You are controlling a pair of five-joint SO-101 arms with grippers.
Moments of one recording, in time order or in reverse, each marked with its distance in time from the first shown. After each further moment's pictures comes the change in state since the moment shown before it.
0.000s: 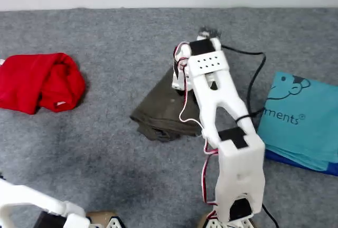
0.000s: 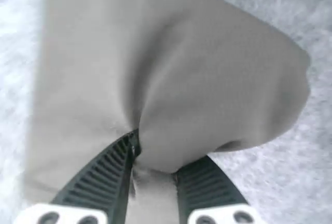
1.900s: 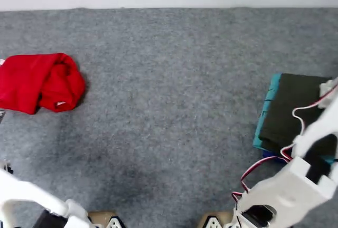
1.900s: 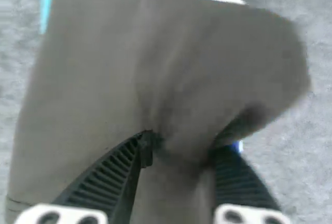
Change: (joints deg) left arm 6.5 0.0 0.0 0.0 0.0; right arm 56.2 -10.6 2.0 -3.3 59.2
